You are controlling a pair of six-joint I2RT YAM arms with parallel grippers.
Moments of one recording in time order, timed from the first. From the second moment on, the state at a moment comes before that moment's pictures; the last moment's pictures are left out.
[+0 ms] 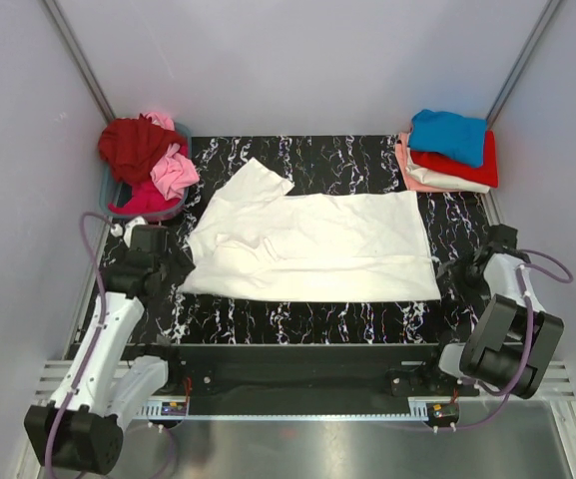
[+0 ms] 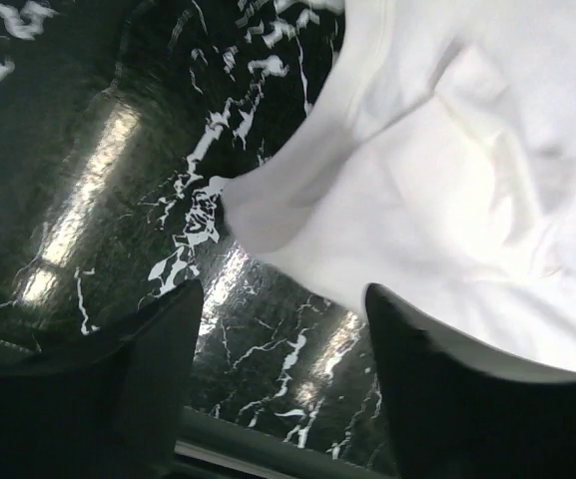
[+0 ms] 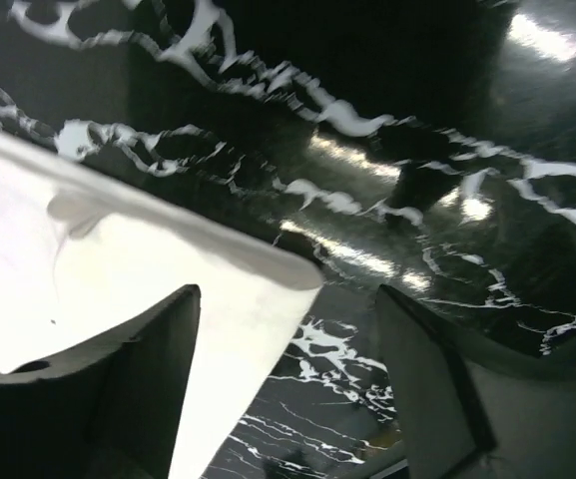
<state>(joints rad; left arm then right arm) -0.12 0.87 0.73 -0.81 -0.19 -0.69 -0.42 1.30 0.72 -0.71 -0.05 0.78</state>
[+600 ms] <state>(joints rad) -0.11 1.43 1.20 -0.54 -0.03 -0.46 -0.36 1.21 0.79 -0.67 -0.26 0.70</state>
